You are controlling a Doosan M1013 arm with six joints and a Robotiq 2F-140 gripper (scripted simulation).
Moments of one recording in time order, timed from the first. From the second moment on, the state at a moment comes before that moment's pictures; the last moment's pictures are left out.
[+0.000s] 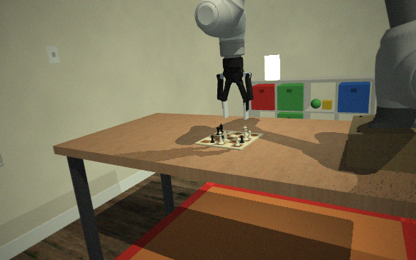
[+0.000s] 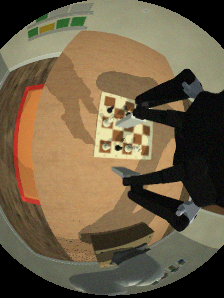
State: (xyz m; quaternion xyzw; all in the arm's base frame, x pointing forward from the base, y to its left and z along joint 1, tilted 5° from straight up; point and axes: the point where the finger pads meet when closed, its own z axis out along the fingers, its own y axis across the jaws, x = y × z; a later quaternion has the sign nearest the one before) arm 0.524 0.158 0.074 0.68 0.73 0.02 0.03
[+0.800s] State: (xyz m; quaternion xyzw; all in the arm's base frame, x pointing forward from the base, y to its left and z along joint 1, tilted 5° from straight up) arm 0.532 0.154 0.075 0.72 0.70 0.03 0.03
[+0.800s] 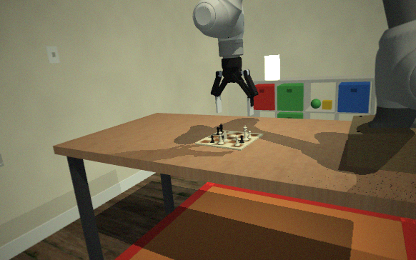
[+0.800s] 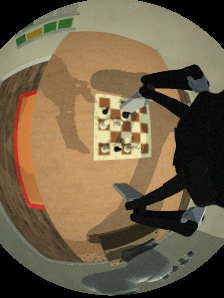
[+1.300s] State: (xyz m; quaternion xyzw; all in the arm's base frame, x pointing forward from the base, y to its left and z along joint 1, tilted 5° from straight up) arm 0.615 0.110 0.079 0.94 0.32 0.05 0.00
